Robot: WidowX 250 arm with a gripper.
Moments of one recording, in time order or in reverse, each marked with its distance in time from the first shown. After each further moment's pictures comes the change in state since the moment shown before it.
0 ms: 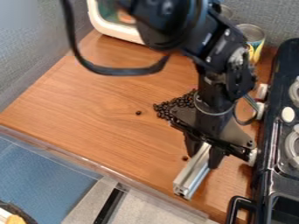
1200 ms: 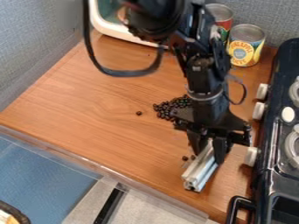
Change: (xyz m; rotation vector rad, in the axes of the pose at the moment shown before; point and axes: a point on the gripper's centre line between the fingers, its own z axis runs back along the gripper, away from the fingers) arm 0.013 0.002 -0.016 -0.208 0.088 0.092
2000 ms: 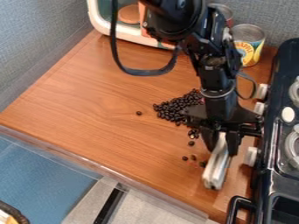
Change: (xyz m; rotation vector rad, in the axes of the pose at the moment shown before) arm 0.025 -0.004 -0.014 -0.016 -0.036 0.102
